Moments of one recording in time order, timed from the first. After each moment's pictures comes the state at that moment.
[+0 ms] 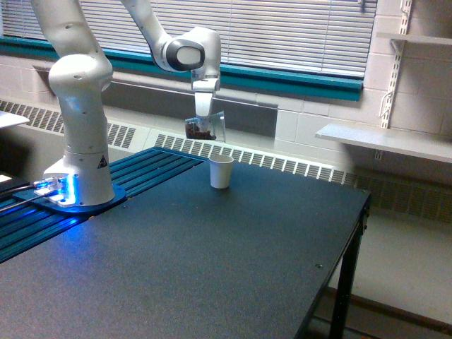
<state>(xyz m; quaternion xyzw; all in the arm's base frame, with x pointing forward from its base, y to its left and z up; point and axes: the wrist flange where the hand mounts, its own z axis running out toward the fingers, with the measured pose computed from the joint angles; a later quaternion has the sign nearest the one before) 0.188 0.306 0.282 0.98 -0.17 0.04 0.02</state>
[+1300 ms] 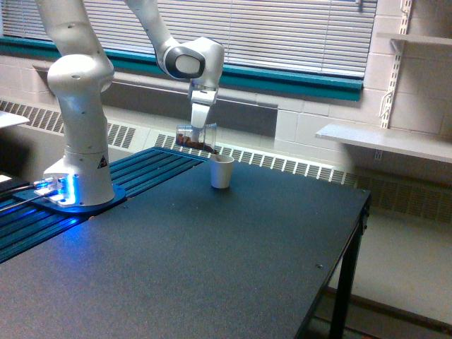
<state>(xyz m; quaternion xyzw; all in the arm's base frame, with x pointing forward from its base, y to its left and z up) 0.188 0.291 0.255 0.99 -0.13 -0.03 0.06</state>
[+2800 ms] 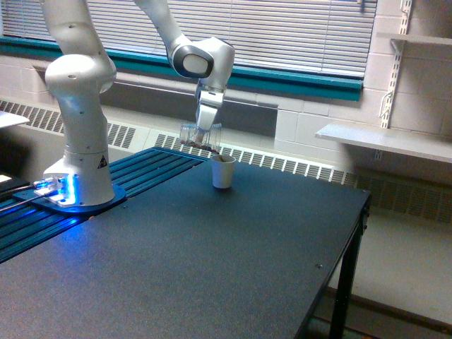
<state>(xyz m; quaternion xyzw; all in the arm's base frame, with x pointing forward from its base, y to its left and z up) 0.208 0.292 0.259 0.99 -0.11 -0.08 0.06</state>
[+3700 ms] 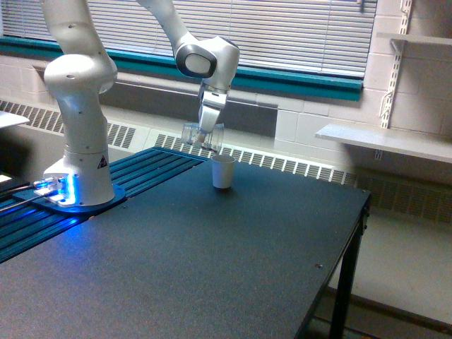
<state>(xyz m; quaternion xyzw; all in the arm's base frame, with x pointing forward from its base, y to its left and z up) 0.224 0.284 0.262 0.99 -0.12 -0.10 0.05</state>
